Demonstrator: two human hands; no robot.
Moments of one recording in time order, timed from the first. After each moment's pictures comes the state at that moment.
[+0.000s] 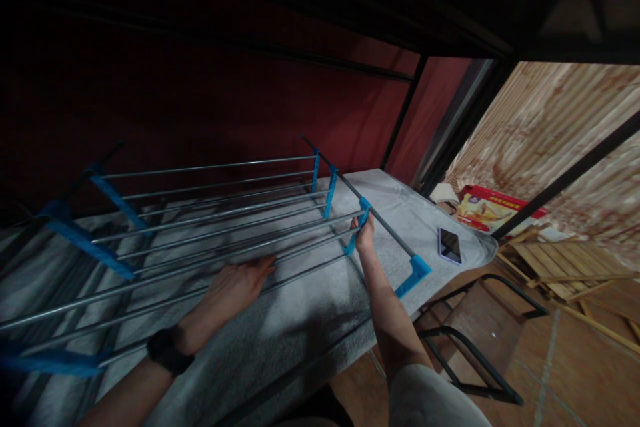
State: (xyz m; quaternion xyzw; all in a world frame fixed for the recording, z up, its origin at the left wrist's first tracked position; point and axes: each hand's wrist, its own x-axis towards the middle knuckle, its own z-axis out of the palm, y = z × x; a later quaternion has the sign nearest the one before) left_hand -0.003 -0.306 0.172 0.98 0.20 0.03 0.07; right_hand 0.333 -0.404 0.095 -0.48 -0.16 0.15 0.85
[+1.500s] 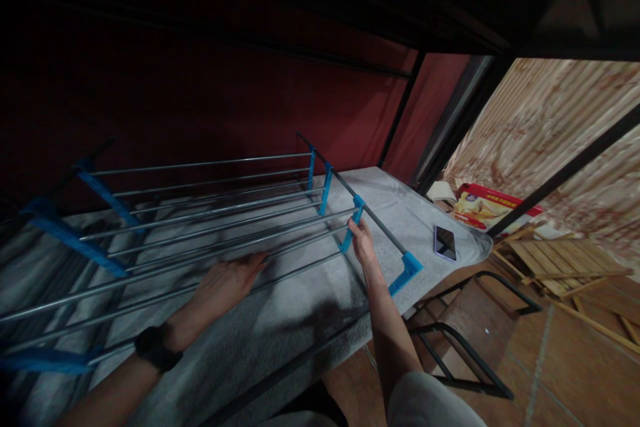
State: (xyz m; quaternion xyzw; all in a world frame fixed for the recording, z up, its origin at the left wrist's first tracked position) left_hand -0.001 -0.304 0.166 0.98 0.20 0.04 0.04; right_hand 0.321 -0.440 0.081 -0.52 -0.23 0.17 0.80
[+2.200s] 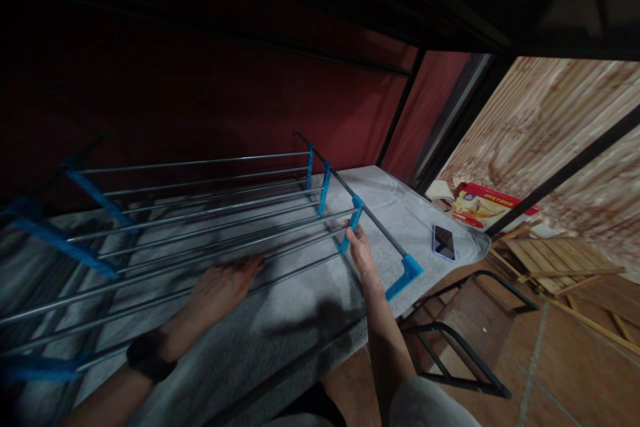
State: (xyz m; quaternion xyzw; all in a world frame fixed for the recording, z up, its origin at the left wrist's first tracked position) left_hand -0.005 -0.304 0.161 0.98 0.20 0.03 0.02; right_hand 0.317 -0.452 0.053 -0.54 -0.24 0.18 0.79
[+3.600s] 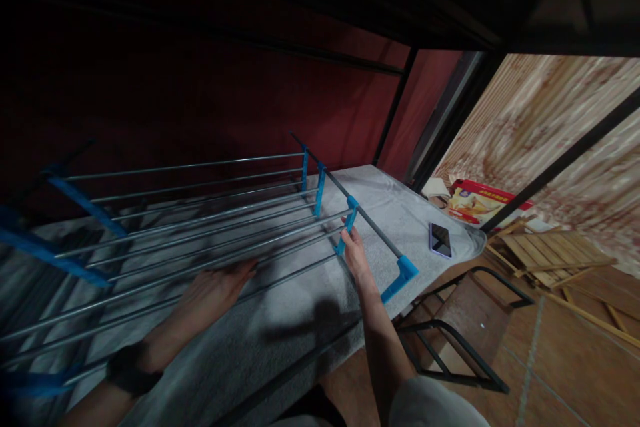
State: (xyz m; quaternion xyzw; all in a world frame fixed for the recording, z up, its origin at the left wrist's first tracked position) left_hand -0.008 -0.296 0.162 0.98 0.19 0.04 0.06; right_hand 0.308 -0.448 0.047 -0.52 -0.23 0.20 0.80
